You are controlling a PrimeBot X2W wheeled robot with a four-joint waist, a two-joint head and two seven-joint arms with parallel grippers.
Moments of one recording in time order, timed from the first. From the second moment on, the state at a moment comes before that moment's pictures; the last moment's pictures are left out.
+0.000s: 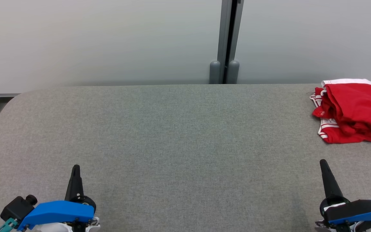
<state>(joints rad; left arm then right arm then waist) -0.05 0.05 0.03 0.28 -0.98 -0.07 -0.05 -0.02 -0.05 -0.10 0.18 0.99 0.13 0.01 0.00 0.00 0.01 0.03</state>
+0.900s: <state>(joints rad) -0.07 0.05 0.06 0.26 -1.26 -0.10 0.03 -0.06 -0.05 -0.11 0.21 1.26 0.13 0.05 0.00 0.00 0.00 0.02</state>
